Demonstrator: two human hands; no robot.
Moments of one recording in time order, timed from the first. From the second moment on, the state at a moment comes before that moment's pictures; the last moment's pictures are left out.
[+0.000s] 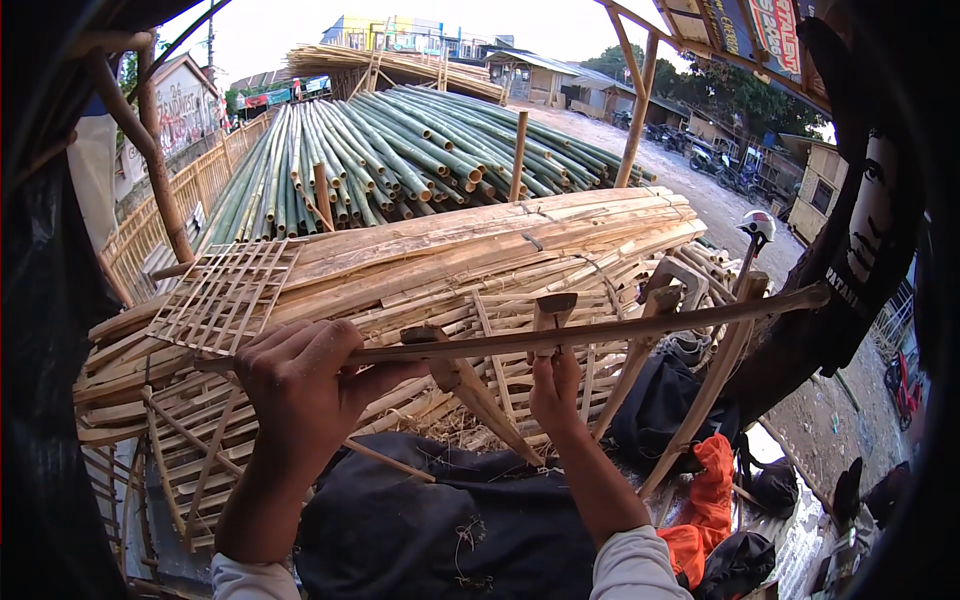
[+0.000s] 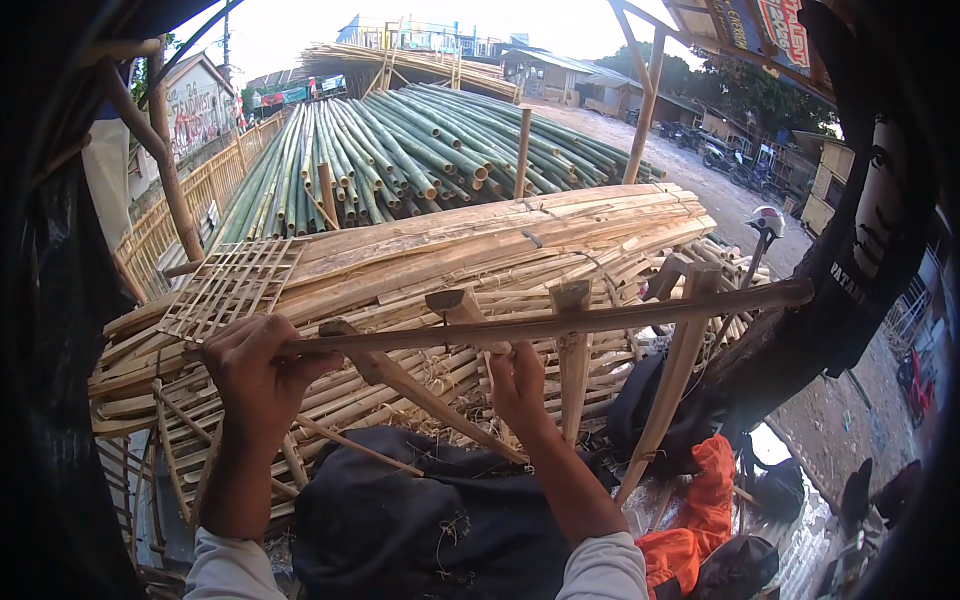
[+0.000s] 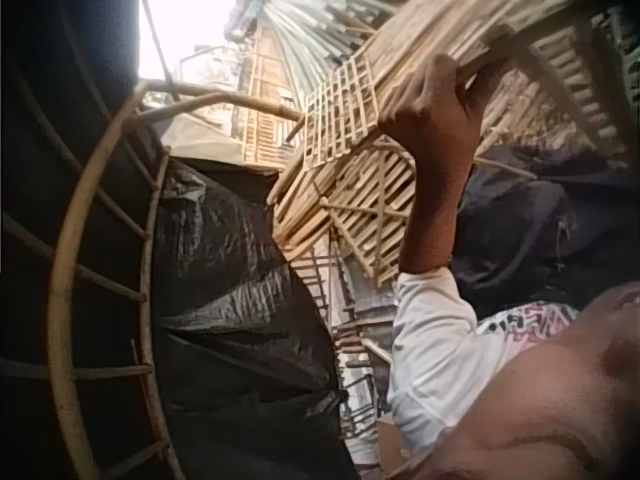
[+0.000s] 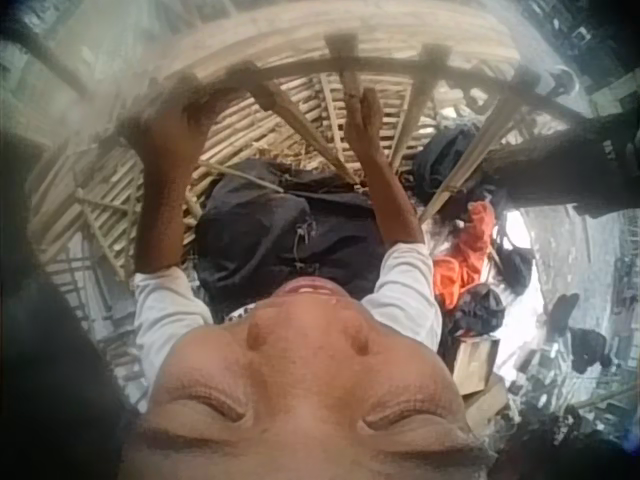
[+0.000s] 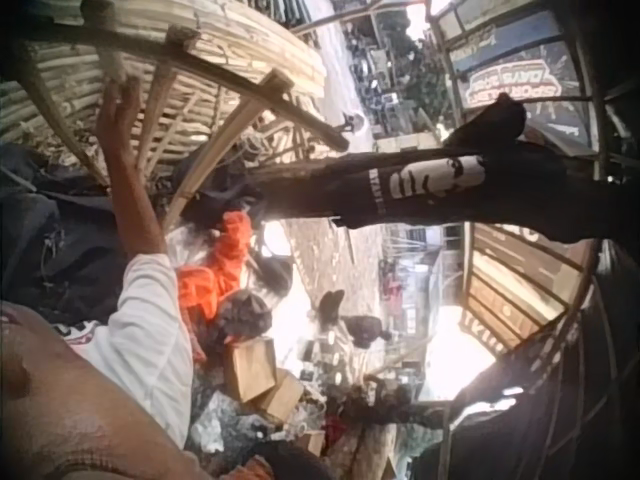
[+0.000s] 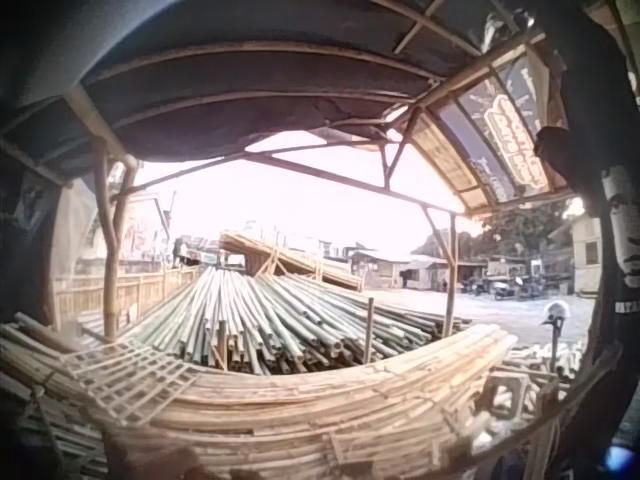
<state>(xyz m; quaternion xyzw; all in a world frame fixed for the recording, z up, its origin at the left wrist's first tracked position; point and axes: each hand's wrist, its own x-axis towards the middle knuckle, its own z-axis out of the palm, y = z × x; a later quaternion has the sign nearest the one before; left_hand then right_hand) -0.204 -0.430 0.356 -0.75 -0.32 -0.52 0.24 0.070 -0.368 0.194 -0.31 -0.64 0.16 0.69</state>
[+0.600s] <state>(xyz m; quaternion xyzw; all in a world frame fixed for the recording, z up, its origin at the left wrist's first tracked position) -0.139 -0.198 0.356 -0.84 -0.47 -0.27 0.06 0.164 -0.262 0.168 -0.49 -0.60 0.21 0.59</state>
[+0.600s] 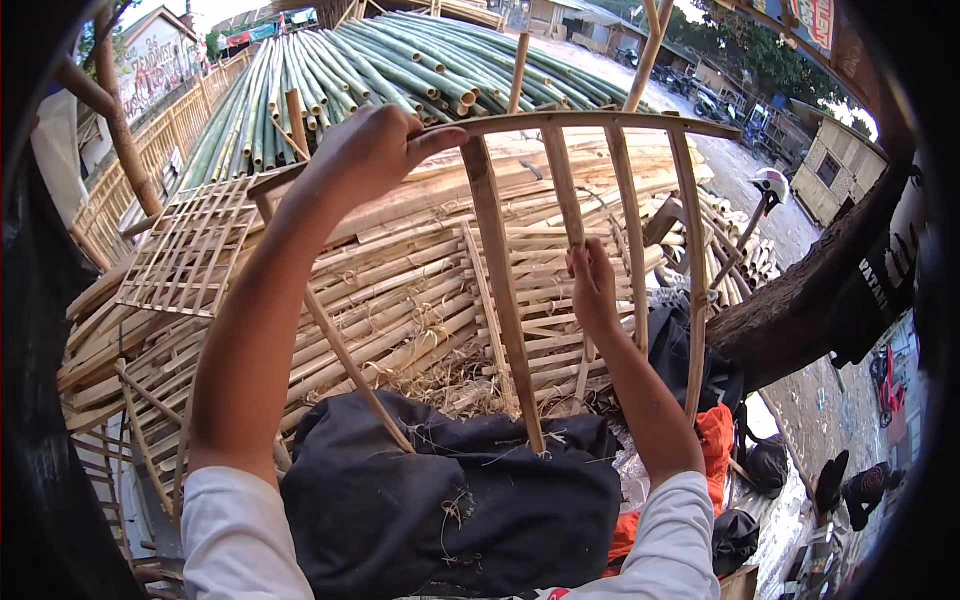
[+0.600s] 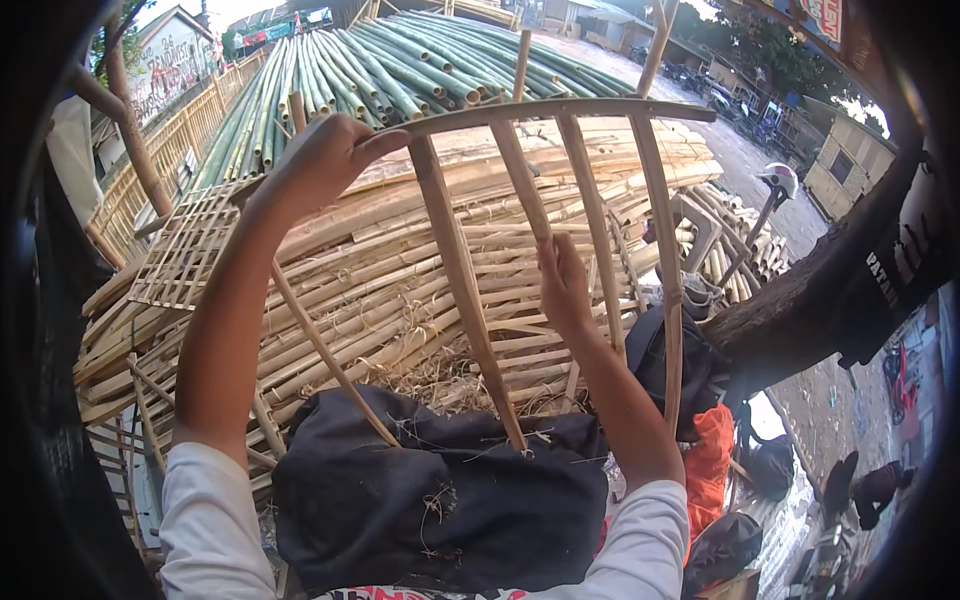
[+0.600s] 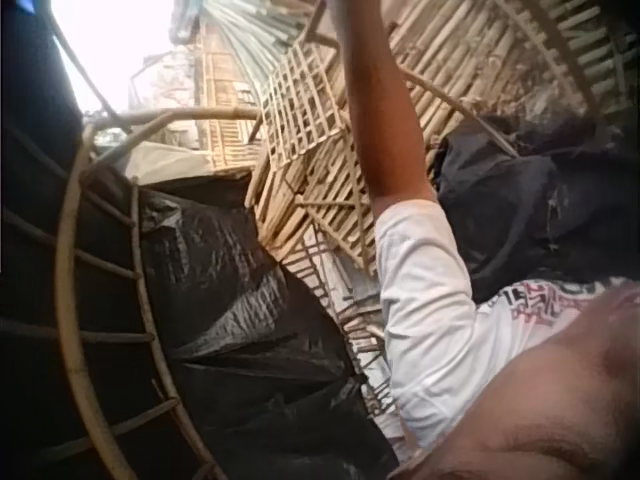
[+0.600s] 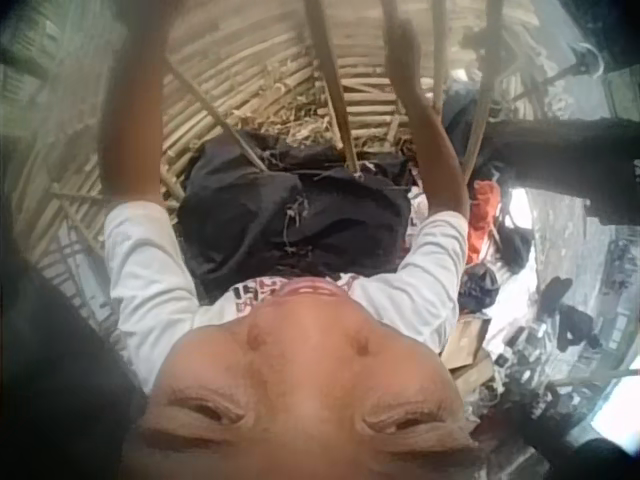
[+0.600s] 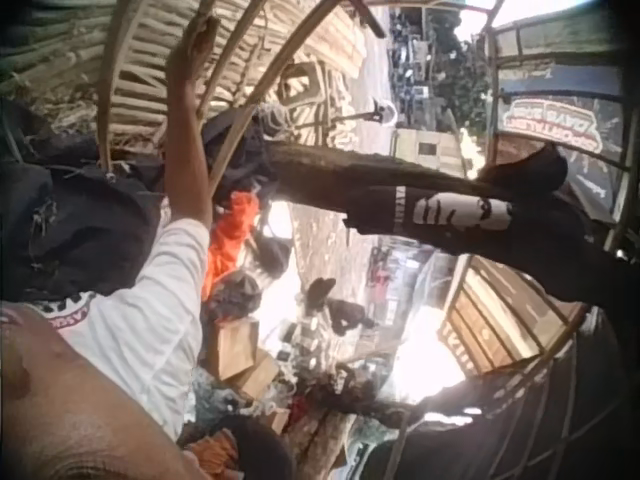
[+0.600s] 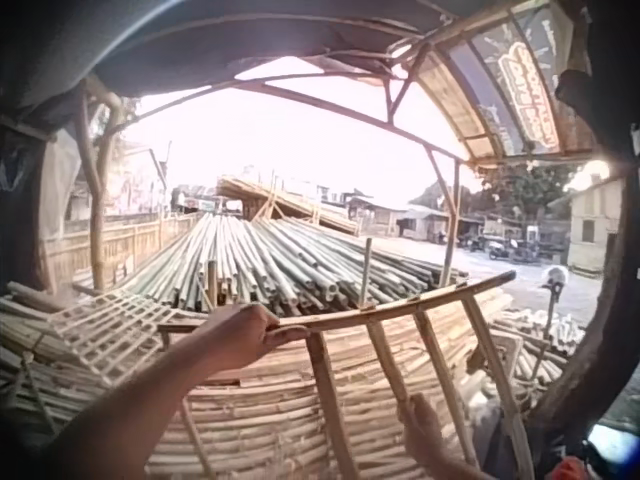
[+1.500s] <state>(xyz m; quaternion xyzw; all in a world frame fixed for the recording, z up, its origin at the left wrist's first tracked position) -0.066 0.084 0.062 -0.80 -0.55 0.05 -0.22 0.202 -0.151 -0.007 -0.70 -0.50 0.33 0.39</state>
